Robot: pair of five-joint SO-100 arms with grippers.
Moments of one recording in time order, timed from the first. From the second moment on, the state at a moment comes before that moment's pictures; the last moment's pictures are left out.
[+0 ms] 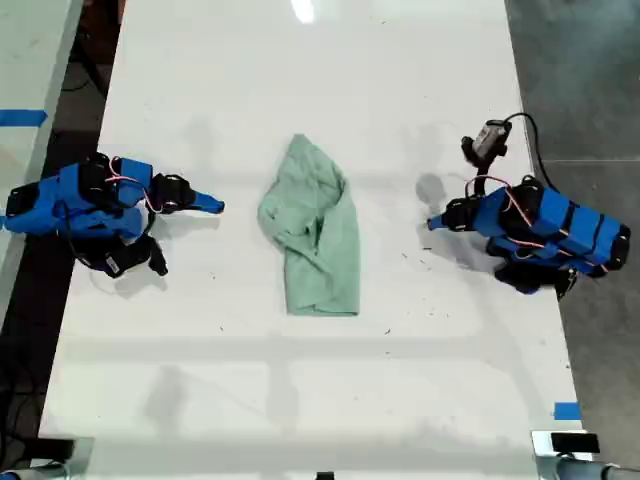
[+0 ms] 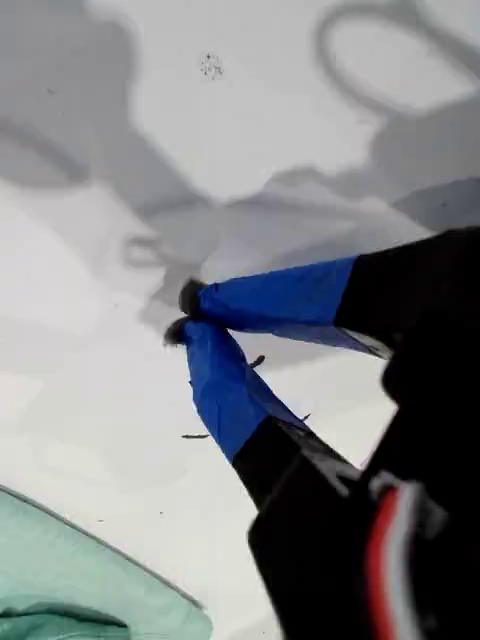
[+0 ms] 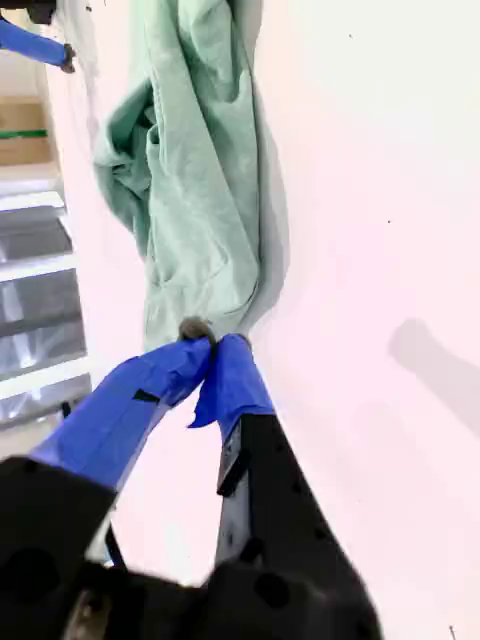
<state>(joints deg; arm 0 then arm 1) -17.7 206.3 181.7 61.2 16.5 26.5 200.4 174.2 78.8 -33.4</state>
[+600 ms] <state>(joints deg) -15.9 184.9 169.8 61.9 8.0 24.7 188.5 162.2 82.9 -28.0</state>
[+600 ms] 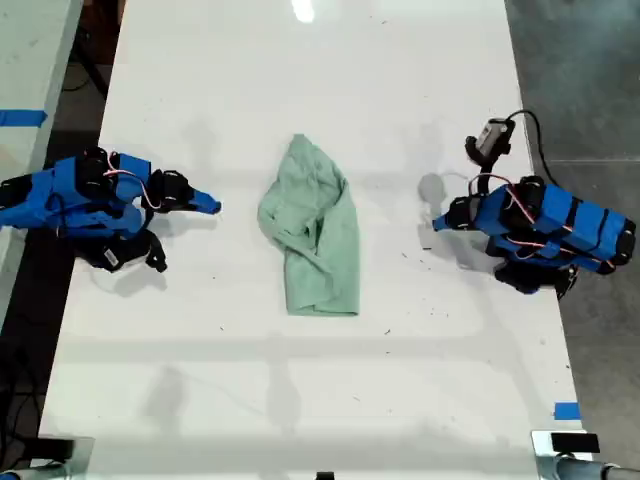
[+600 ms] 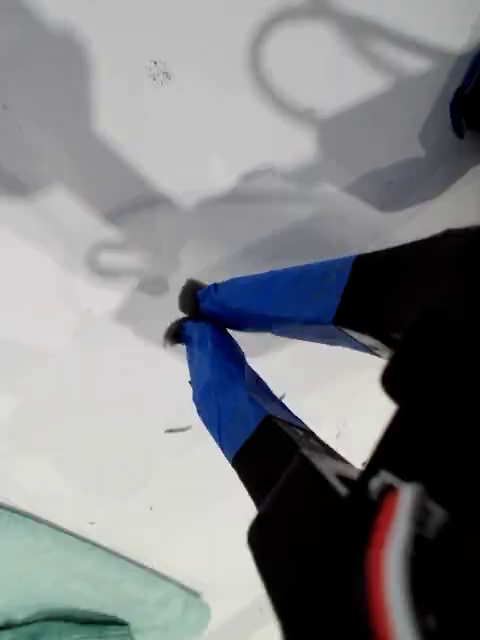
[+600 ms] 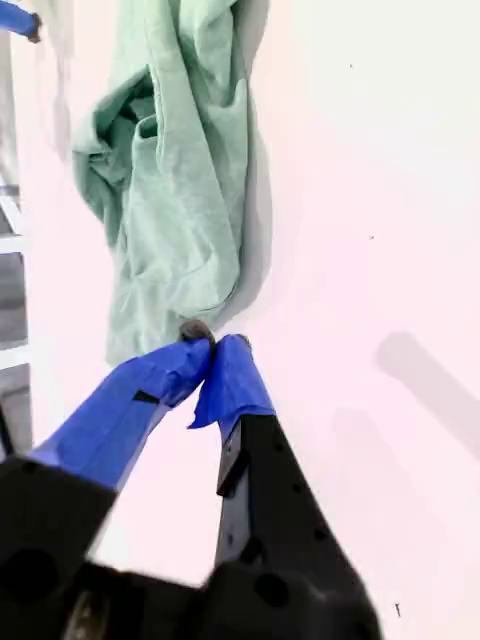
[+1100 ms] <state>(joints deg) -0.1 110.2 101.4 72.5 0.4 5.1 121.9 105.8 84.3 -18.1</state>
